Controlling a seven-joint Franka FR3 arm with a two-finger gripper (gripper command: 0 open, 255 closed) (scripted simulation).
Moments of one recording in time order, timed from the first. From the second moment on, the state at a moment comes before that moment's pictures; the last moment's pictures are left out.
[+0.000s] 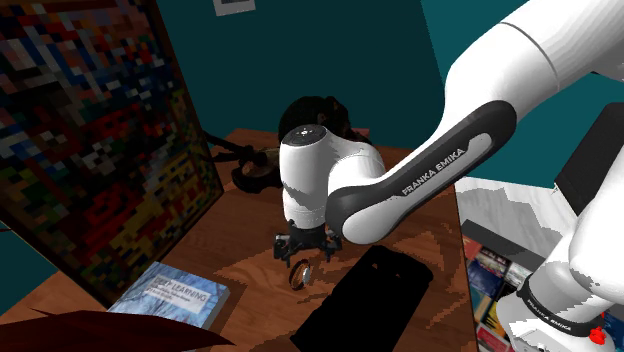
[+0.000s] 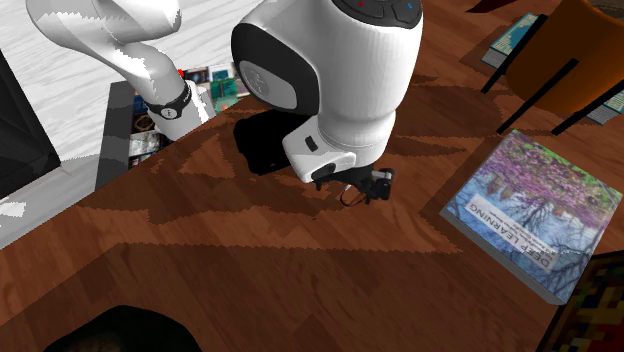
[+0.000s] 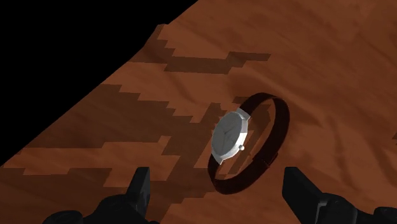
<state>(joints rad) -0.02 0.13 0.73 -2.21 -0.11 2.35 1.36</state>
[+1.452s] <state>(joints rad) -0.04 0.05 0.74 -2.17 -0.03 2.25 1.31</state>
